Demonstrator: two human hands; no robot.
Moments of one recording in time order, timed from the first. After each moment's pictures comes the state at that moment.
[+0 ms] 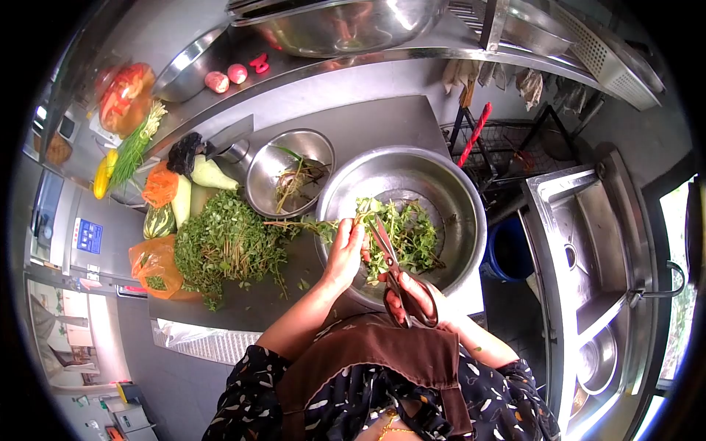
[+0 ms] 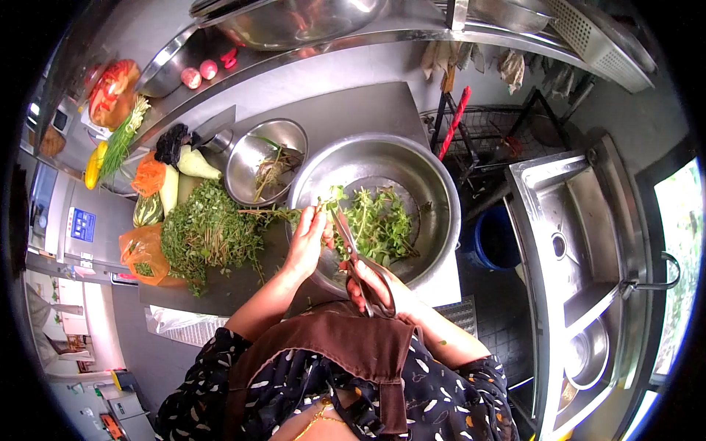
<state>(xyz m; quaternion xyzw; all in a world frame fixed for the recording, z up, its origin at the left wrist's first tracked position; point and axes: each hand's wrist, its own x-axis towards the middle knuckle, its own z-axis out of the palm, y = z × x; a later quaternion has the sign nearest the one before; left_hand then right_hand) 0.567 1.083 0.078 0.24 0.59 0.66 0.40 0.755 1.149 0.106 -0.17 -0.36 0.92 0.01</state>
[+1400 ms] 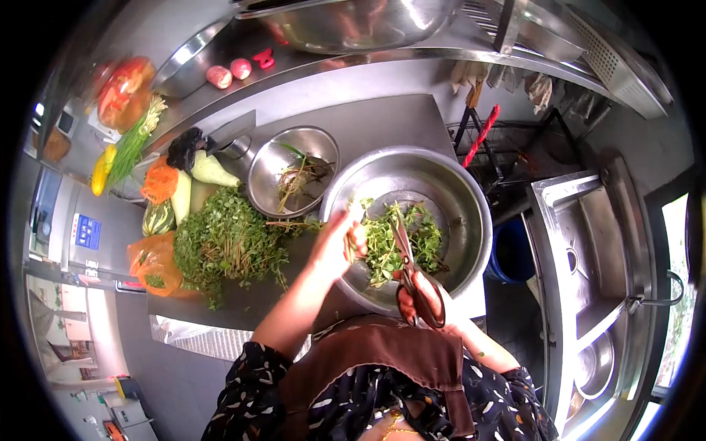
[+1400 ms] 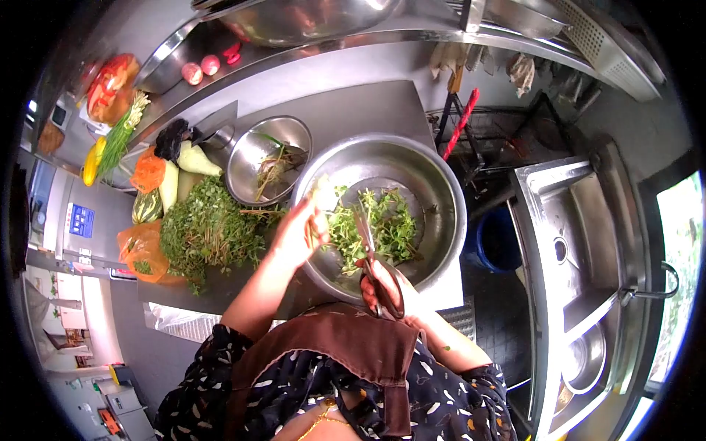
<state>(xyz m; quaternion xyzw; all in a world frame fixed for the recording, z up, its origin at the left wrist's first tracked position) 0.525 1.083 0.092 0.08 0.43 0.71 0.55 0.757 1.154 0.083 -0.20 -0.31 0.93 0.03</state>
